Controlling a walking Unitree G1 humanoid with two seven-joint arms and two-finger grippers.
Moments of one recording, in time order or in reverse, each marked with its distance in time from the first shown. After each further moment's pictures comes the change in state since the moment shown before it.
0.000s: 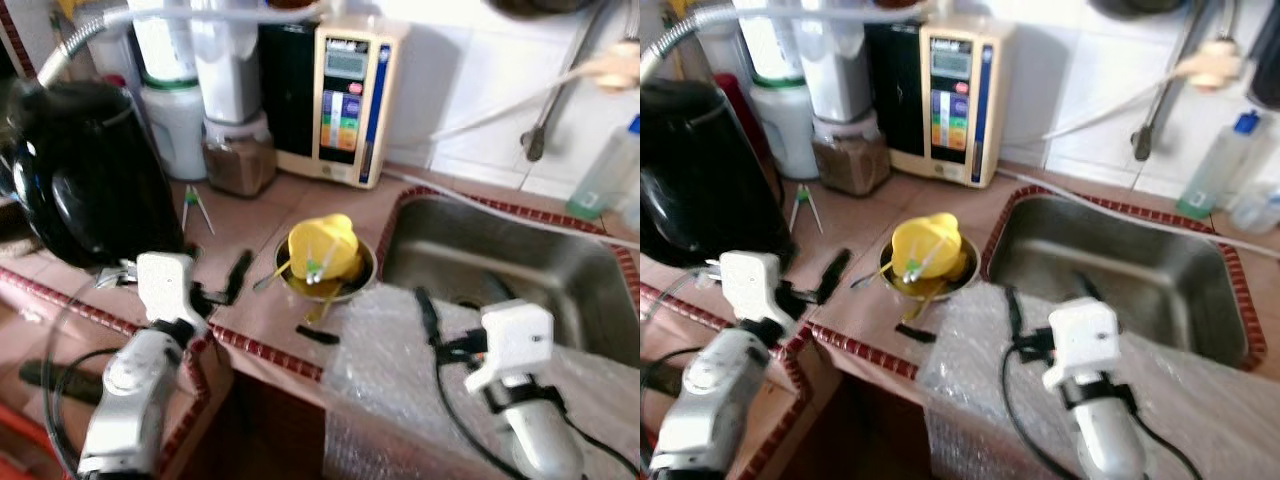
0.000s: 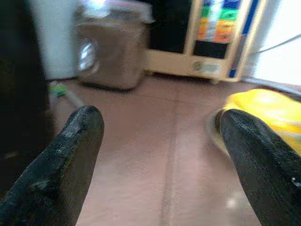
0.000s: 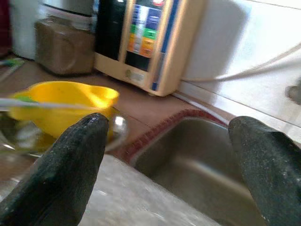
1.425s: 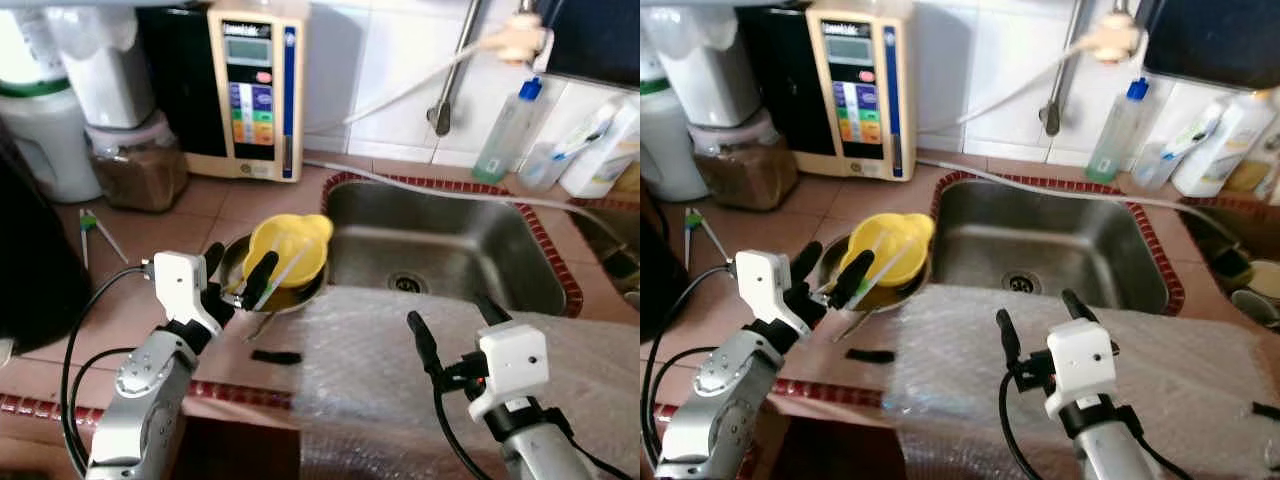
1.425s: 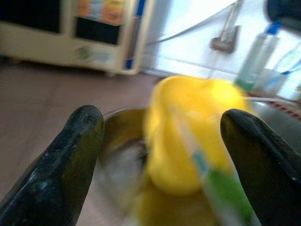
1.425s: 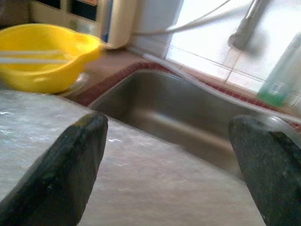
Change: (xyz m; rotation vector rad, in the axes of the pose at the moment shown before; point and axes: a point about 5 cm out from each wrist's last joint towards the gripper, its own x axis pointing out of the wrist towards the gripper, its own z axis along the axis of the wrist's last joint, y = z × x) left arm -0.002 -0.024 0.007 -0.100 0.002 -0.135; right arm -0.017 0.006 -0.008 0.023 0.080 0.055
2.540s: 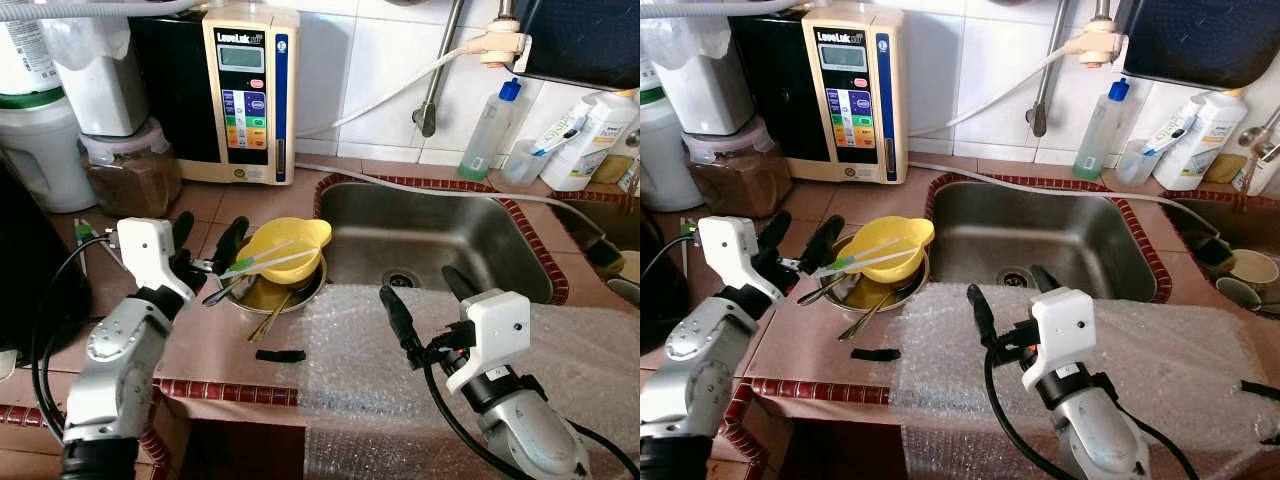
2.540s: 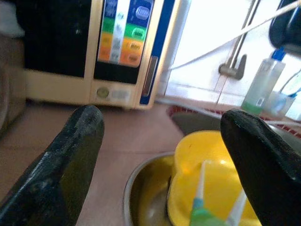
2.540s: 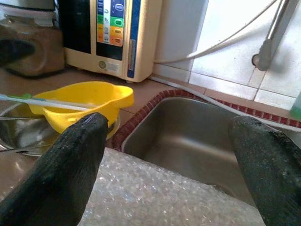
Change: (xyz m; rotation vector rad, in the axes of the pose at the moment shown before) left arm 0.015 0.033 0.028 -0.020 -0.060 0.043; right arm 0.020 0.009 0.024 0.108 -0.062 0.117
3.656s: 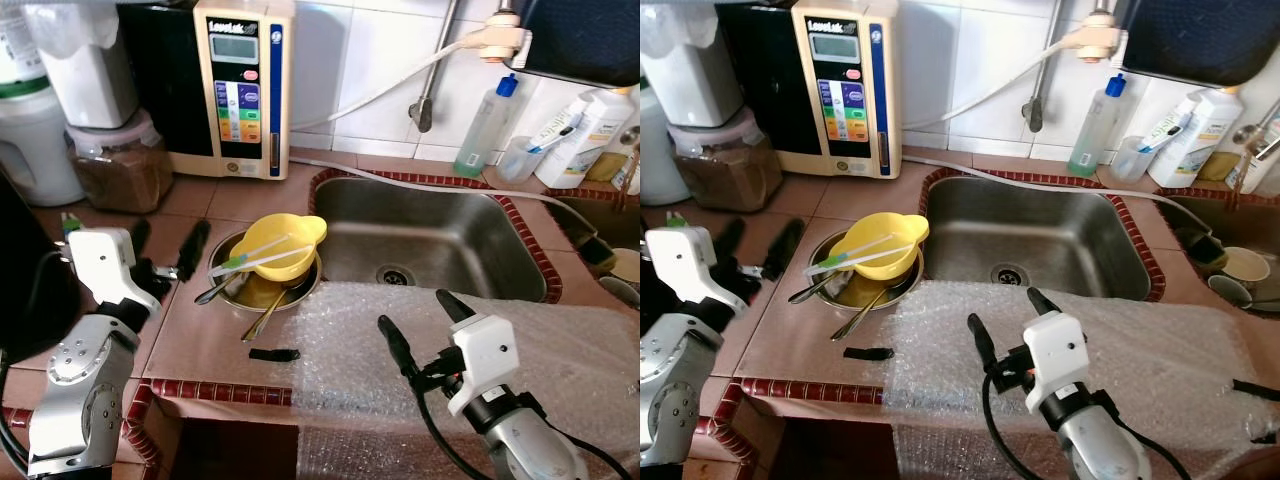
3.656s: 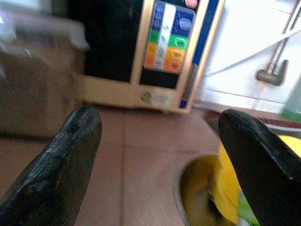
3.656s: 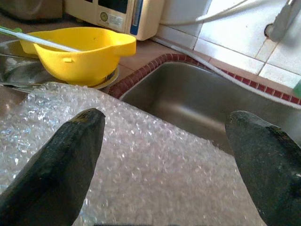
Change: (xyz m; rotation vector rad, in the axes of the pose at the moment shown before) left arm -0.028 0.013 0.022 0.122 -0.071 0.161; right arm -0.009 -0.001 -0.024 -0.084 0.082 0.050
